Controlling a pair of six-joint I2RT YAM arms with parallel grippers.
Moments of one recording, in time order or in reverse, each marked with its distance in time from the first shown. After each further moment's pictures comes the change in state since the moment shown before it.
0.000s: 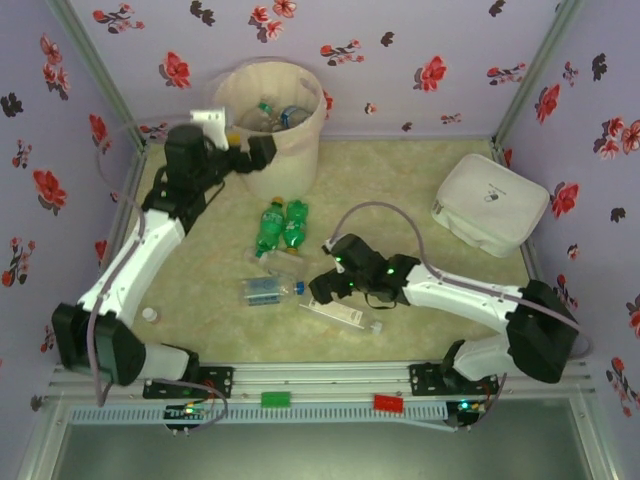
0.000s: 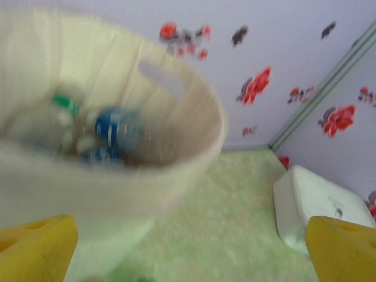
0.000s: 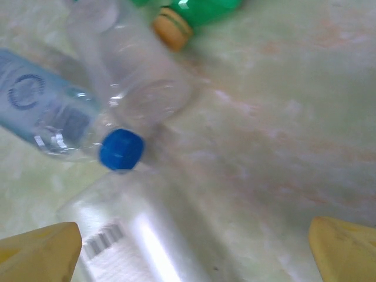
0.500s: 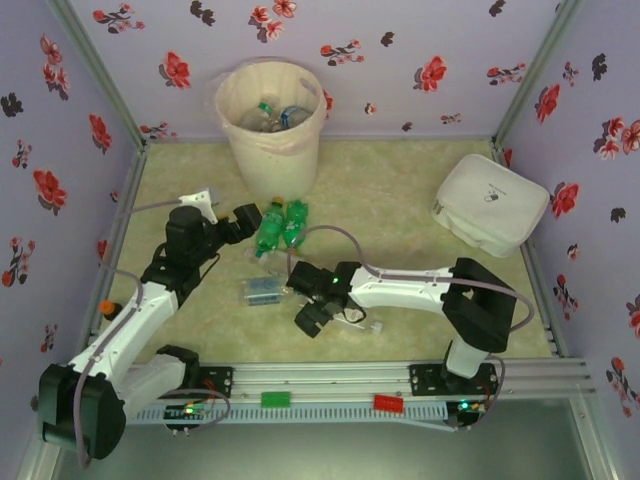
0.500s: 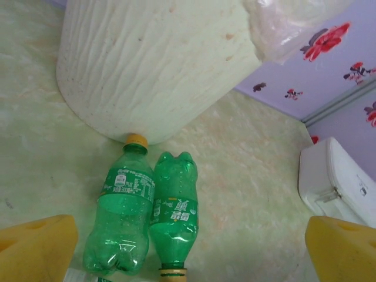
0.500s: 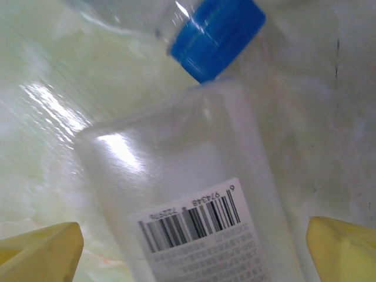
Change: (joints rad) left arm -0.002 -0.331 -0.579 0.126 -0.111 -0.246; right arm 0.182 0.315 0.196 -0.266 0.062 -0.100
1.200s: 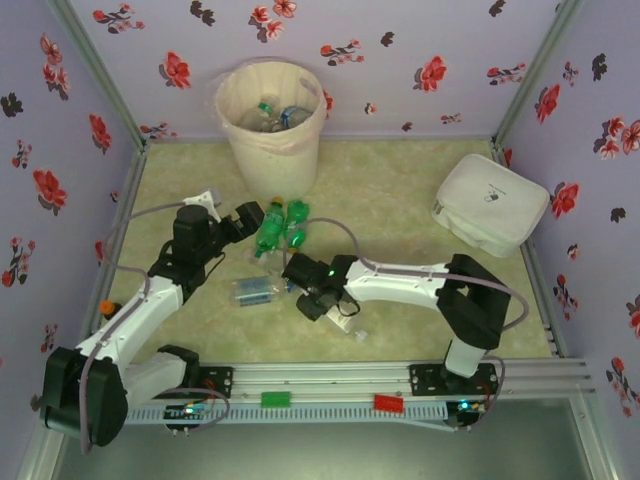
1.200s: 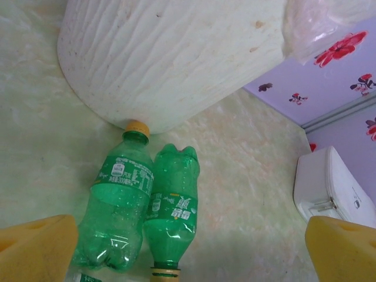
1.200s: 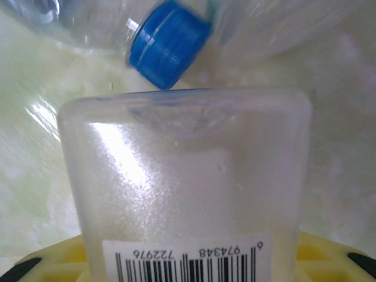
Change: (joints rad) left arm -0.019 0.063 0.006 0.022 -0.002 -0.093; right arm -0.044 0.005 0.060 0.033 -0.002 0.002
